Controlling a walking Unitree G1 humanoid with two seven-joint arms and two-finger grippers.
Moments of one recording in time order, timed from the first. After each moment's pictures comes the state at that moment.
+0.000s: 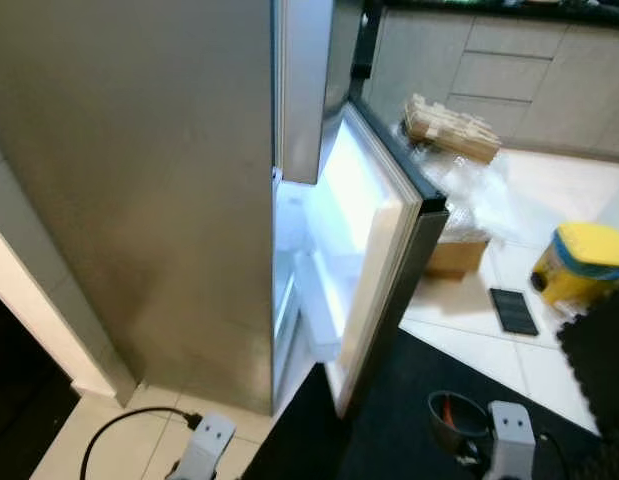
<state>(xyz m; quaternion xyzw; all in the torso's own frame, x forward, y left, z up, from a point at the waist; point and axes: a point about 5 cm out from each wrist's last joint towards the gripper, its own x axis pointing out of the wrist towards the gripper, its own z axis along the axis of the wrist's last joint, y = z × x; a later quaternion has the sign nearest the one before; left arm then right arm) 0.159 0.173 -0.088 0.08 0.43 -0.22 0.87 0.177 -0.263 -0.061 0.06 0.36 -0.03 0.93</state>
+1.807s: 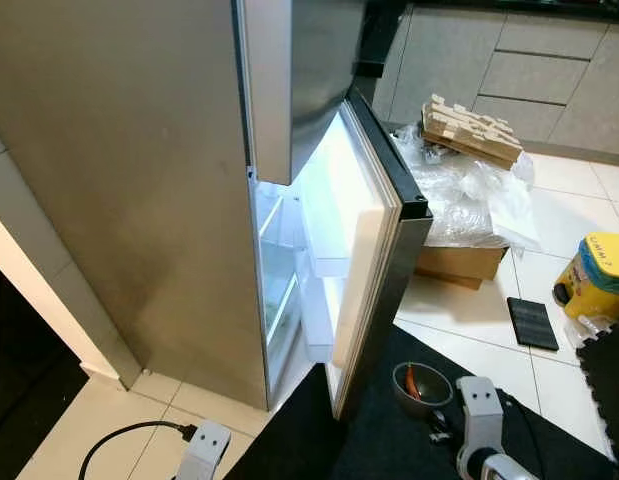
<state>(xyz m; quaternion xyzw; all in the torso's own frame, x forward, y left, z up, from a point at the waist) 0.158 0.172 -0.090 0.05 0.44 -0.19 0.88 0.212 -0.235 -0.044 0.03 0.31 0.09 0.95</state>
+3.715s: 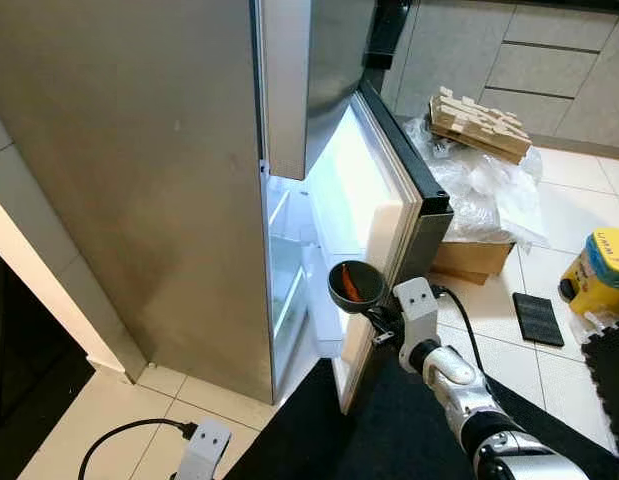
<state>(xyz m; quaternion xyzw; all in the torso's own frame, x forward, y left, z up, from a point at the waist) 0.160 0.171 -0.089 0.06 0.43 -0.19 0.88 0.310 -0.183 0.034 -0.06 0.13 0.18 0.97</state>
